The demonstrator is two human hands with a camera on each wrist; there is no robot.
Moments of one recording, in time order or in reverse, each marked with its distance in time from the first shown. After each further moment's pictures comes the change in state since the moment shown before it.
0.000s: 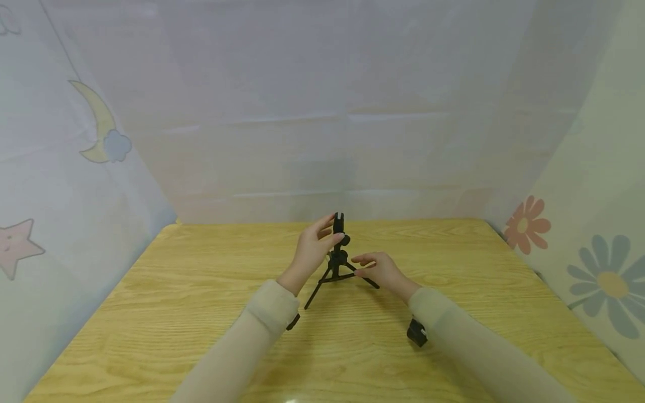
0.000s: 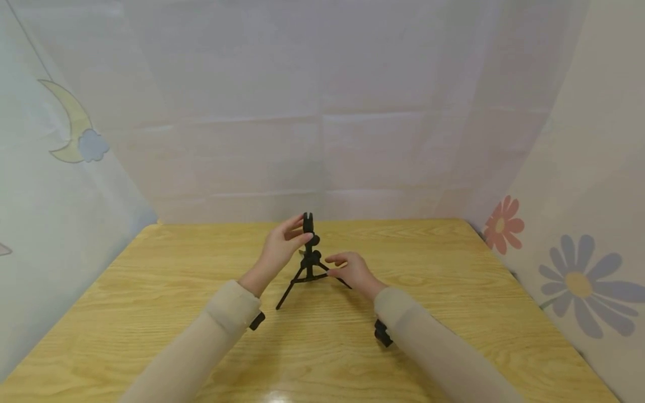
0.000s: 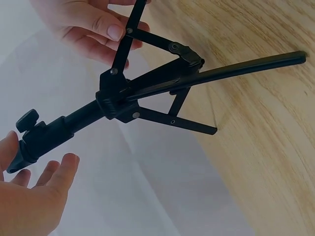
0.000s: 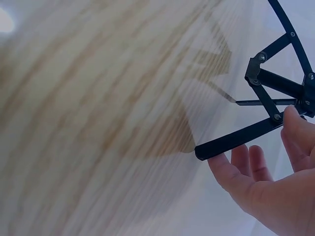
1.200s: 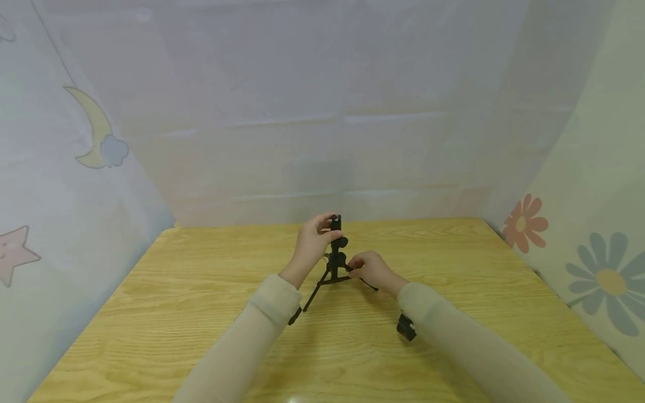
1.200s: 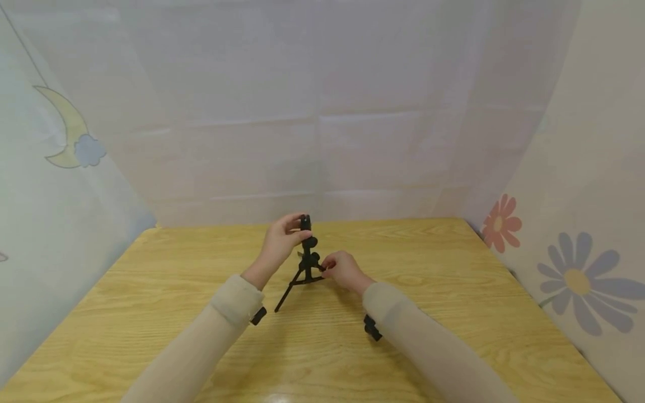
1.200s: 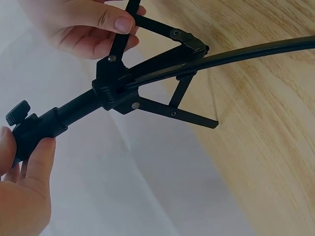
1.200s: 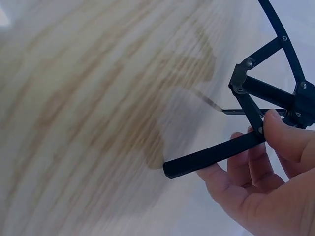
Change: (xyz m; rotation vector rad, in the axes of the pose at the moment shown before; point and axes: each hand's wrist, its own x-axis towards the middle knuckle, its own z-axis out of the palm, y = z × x) left_hand 0.017 0.002 0.004 -0.002 0.040 -0.019; right_hand 0.008 -0.015 0.007 -0.114 -0.038 0.002
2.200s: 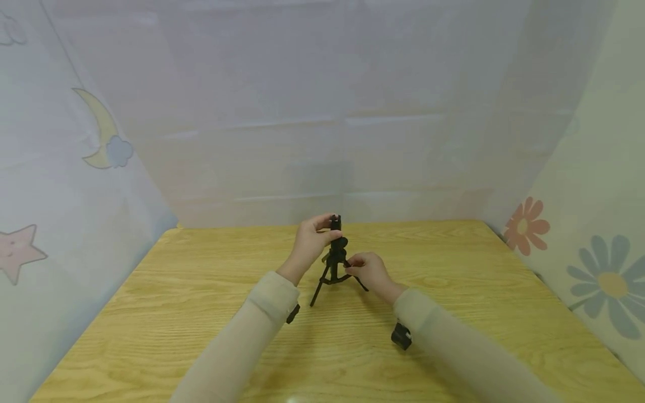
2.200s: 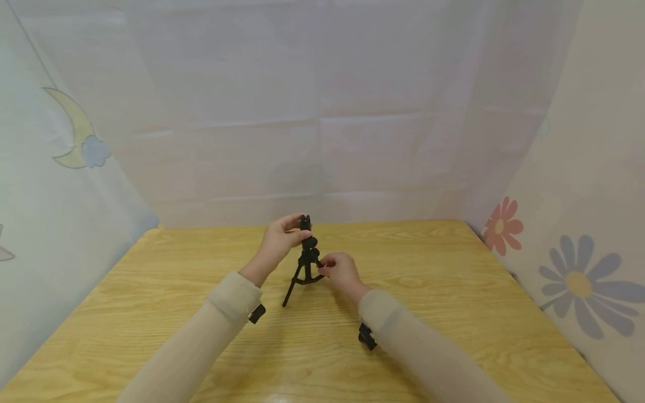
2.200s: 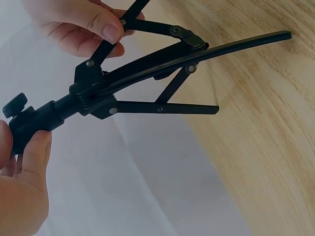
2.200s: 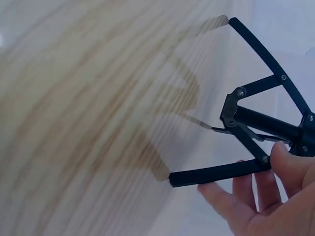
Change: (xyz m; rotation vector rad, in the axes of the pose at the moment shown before) left_hand -0.001 0.007 -0.007 -0.089 -0.023 -0.007; right_hand -0.007 -0.014 0.012 0.148 0.176 0.053
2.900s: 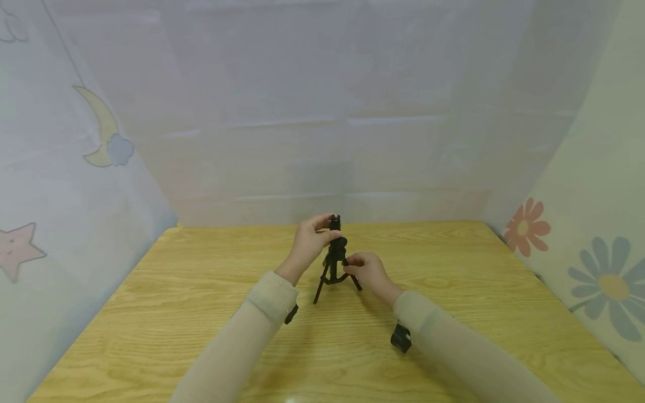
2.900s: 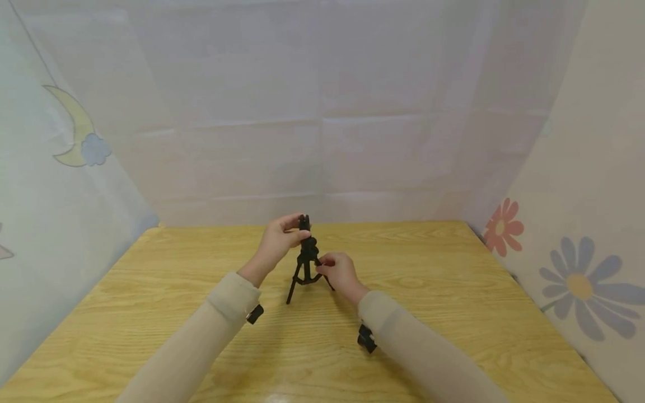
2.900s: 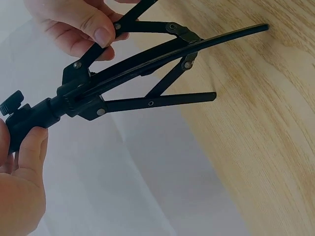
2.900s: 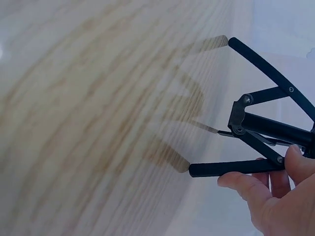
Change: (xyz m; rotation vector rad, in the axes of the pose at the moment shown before) left_hand 0.001 -0.004 -0.004 0.009 -0.019 0.001; right_hand 0.001 0.000 0.005 0.072 0.022 0.043
